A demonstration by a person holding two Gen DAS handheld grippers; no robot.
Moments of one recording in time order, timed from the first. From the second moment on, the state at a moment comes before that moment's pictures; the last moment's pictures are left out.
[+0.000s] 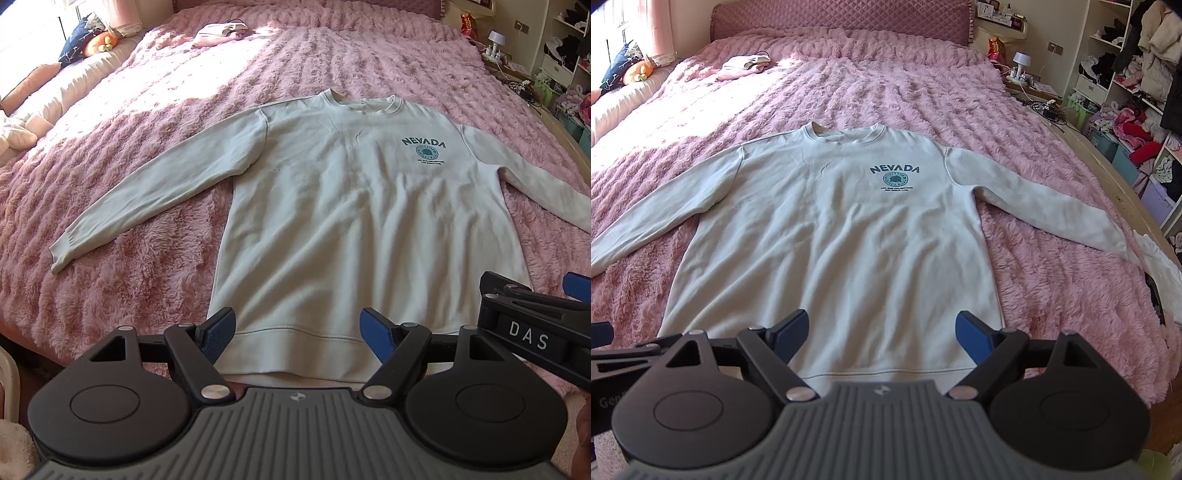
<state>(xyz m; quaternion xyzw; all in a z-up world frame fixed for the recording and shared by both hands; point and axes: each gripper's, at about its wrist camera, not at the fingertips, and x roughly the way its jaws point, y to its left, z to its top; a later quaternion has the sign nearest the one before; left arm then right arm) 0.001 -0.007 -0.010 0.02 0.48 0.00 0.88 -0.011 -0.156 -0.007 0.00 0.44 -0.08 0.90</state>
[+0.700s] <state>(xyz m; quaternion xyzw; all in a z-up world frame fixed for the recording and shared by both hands) 0.011 0.004 -0.015 -0.02 0.49 -0.01 0.87 -0.007 -0.165 -0.009 0.01 0.43 -0.09 0.90</state>
